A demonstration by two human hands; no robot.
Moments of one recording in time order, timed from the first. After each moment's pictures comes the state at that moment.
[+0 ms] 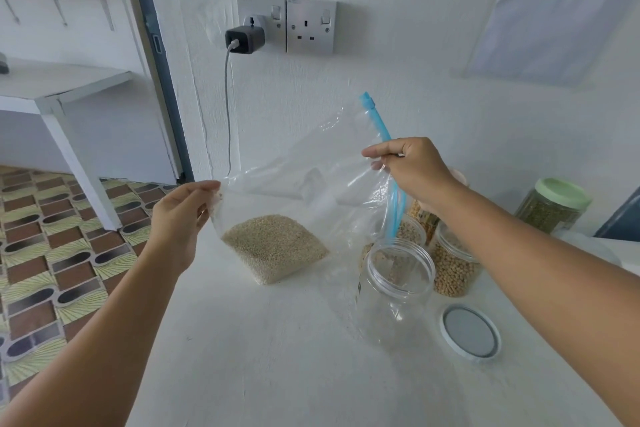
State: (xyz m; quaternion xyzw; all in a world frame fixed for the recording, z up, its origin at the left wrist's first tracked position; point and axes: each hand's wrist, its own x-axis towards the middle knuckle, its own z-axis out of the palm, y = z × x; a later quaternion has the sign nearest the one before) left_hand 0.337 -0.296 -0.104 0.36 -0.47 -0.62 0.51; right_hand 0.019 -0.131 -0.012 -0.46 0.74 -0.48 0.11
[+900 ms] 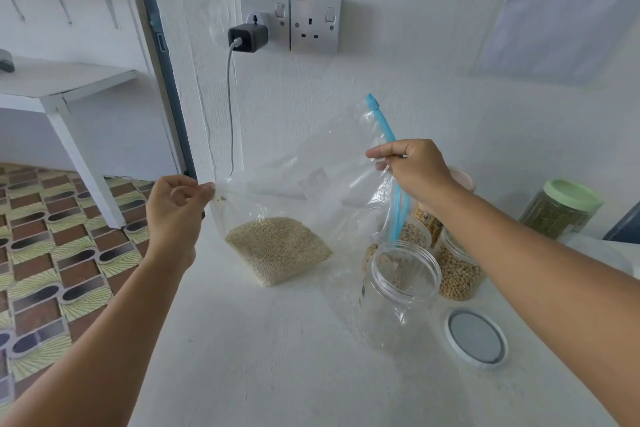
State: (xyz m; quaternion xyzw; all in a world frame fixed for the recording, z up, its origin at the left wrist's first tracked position) left_hand 0.335 -0.296 -0.104 0.40 -0.49 -0.53 0.57; right_hand 0.022 -0.136 -0.013 -0.44 0.75 -0.49 0.10
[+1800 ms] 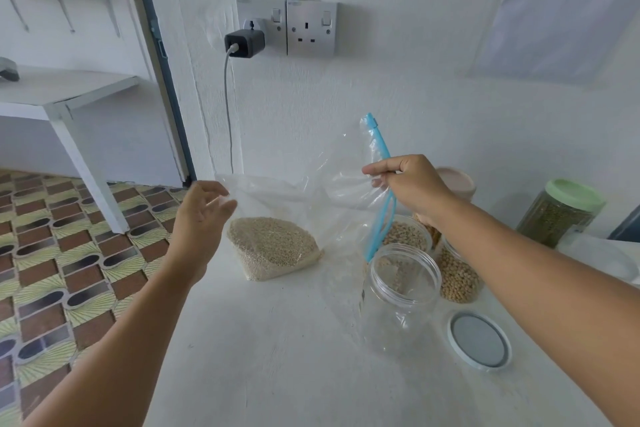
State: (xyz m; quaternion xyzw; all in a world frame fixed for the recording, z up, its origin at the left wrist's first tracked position) left_hand 0.321 -0.279 -0.105 0.36 -0.62 -0.50 0.48; right_hand 0.020 -0.134 -0.028 -0.44 0.75 -0.46 0.16
